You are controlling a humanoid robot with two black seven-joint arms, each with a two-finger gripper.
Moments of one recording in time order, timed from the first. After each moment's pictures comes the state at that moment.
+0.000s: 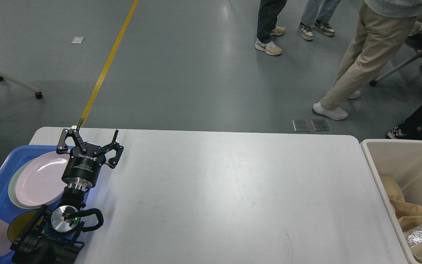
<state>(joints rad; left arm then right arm) -0.34 0.04 -1.50 -0.71 0.23 -0.61 -0.15 0.68 -0.48 -0.89 0.19 0.07 0.09 -0.20</state>
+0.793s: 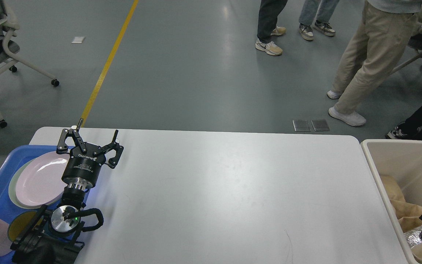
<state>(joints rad) -0.34 0.04 -1.50 -0.71 0.23 -0.61 -0.15 0.54 -0.39 -0.88 0.09 0.07 -0.05 -0.21</state>
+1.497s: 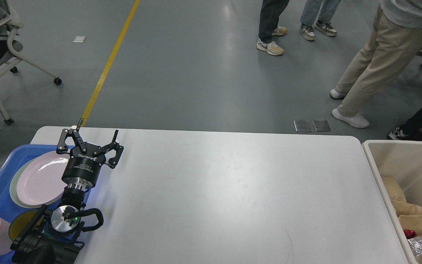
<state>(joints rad) -0.34 0.04 -1.50 -0.71 0.23 -0.61 -0.15 0.81 -0.60 0.08 0.27 0.08 -0.04 -0.19</state>
